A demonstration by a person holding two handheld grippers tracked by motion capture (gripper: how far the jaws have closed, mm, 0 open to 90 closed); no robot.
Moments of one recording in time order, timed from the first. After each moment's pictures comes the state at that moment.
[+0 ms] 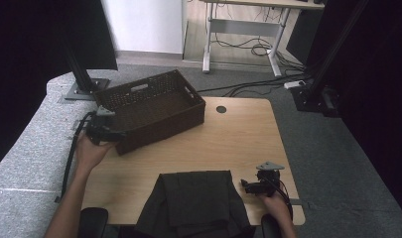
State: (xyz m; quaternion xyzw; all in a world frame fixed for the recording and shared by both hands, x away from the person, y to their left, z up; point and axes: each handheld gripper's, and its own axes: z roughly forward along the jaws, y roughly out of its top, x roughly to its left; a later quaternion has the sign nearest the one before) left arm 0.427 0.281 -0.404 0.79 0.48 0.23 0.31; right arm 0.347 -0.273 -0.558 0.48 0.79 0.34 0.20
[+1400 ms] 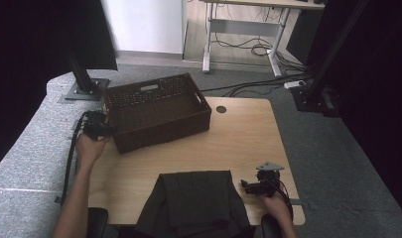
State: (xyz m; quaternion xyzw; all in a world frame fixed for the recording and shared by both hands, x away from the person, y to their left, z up) left arm 0.461 0.304 -0.439 0.75 0.57 0.22 0.27; right arm 0.346 -0.273 -0.558 0.47 0.79 0.34 0.20
